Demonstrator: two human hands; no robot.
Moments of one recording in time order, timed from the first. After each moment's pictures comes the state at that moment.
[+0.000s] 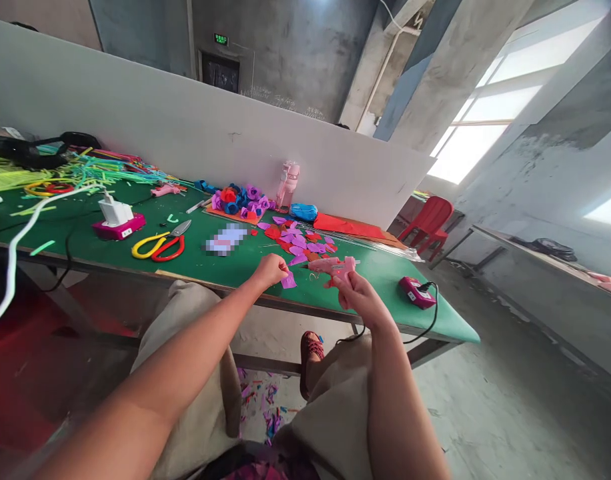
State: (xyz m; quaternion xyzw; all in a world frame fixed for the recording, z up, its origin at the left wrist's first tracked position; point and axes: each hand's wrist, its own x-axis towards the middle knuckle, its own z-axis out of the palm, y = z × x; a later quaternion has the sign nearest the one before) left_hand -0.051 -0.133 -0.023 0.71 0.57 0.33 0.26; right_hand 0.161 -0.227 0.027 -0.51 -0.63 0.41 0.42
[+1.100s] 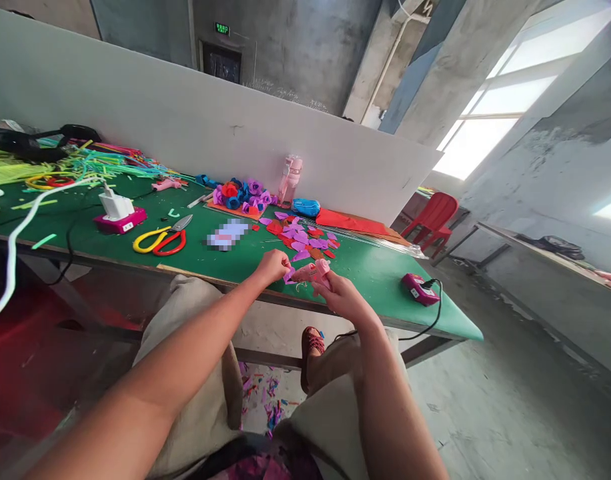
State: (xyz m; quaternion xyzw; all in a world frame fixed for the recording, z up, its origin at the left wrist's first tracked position) left_hand -0.050 -0.135 -0.016 0.74 0.57 0.27 0.23; right_hand 0.135 -0.224 0.021 -0.55 -0.77 0.23 0.24
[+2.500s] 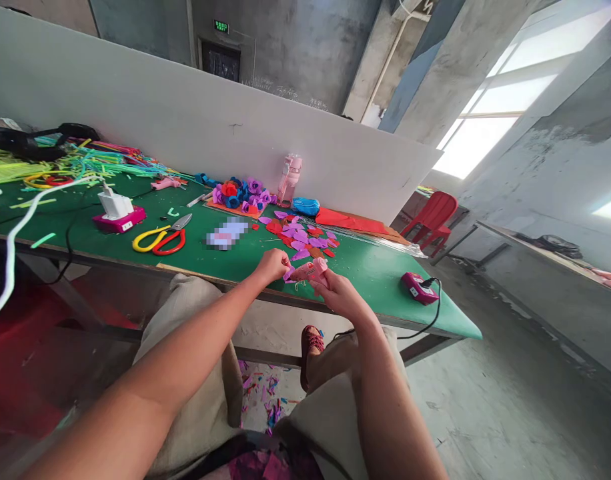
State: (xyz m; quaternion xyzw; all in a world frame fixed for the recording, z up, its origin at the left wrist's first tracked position) left_hand -0.049 -0.136 -0.015 0.74 0.58 0.27 0.22; right_hand 0.131 -0.223 0.023 -0.56 -0.77 0.20 0.22
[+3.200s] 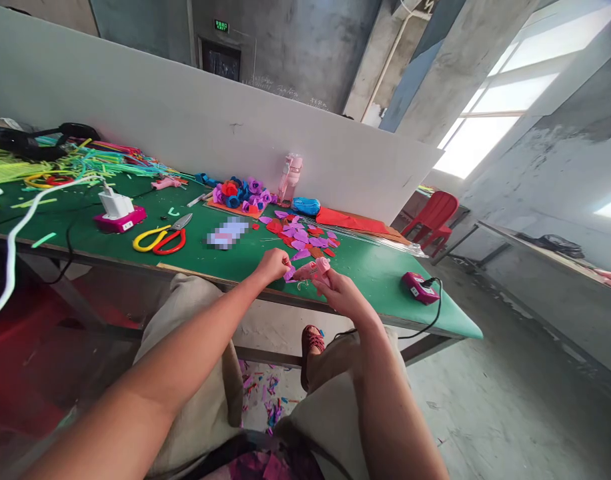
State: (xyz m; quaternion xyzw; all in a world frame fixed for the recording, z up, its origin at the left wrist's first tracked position) left_hand -0.049 -0.135 -0.016 0.74 0.57 0.27 0.22; right_hand 0.135 -0.222 0.020 -0.56 -0.77 0.20 0.23
